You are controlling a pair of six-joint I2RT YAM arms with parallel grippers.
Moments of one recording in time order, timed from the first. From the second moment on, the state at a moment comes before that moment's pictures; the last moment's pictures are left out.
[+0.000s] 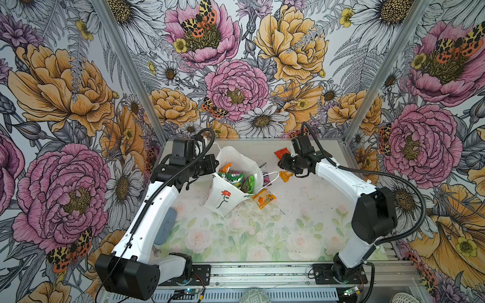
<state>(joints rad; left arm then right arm) -0.21 1.24 1.33 -0.76 0.33 -0.40 0.37 1.80 1.49 -0.64 -0.17 0.61</state>
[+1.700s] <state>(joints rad) -0.21 1.24 1.33 -0.76 0.33 -0.40 0.39 1.65 0.94 -0.30 -0.21 0.79</state>
